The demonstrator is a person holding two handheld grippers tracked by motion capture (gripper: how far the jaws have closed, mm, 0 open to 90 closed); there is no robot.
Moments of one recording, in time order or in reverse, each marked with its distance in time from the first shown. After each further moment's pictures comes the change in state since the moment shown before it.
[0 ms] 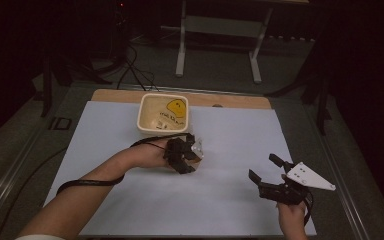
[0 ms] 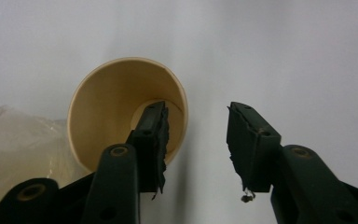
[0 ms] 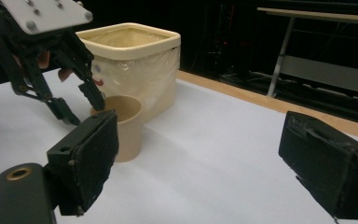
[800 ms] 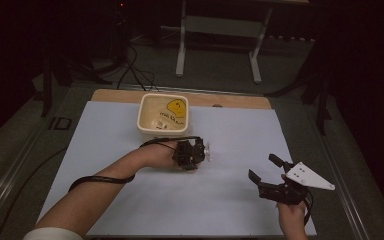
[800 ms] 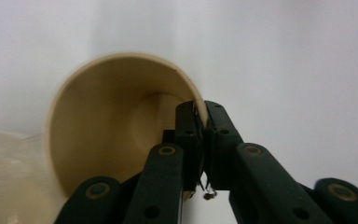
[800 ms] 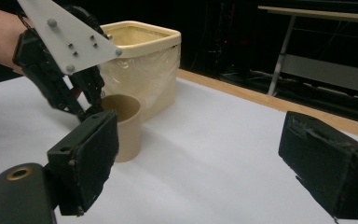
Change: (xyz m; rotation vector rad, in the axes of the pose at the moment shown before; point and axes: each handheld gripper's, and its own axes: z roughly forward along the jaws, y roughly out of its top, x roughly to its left) left arm 0.006 0.014 0.029 0.126 -0.014 0.027; right arm 0.000 -0.001 0.001 0.004 0.002 -0.004
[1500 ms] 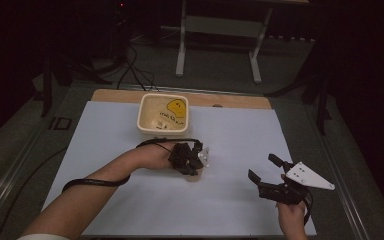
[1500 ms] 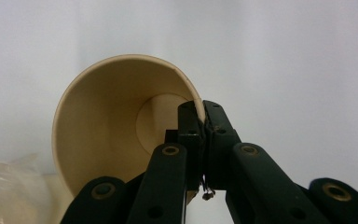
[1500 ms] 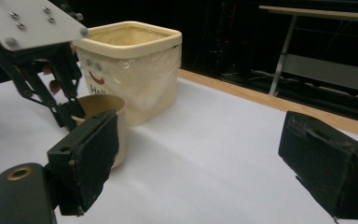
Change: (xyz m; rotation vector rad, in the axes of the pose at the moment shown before) left arm -0.018 -0.004 -0.029 -0.077 -0.092 0.135; right arm 0.000 0.000 0.001 -0.001 0.005 0.004
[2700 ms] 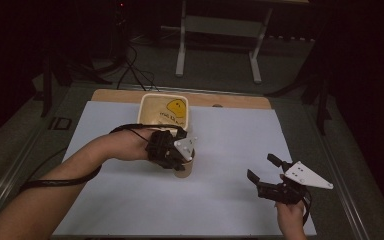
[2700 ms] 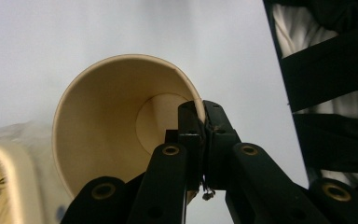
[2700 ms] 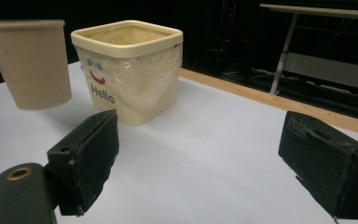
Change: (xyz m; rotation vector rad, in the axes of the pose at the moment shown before) left arm -0.025 -0.009 -0.104 -0.043 -0.001 0.055; right arm 0.002 0.000 0.002 0.006 0.001 0.008
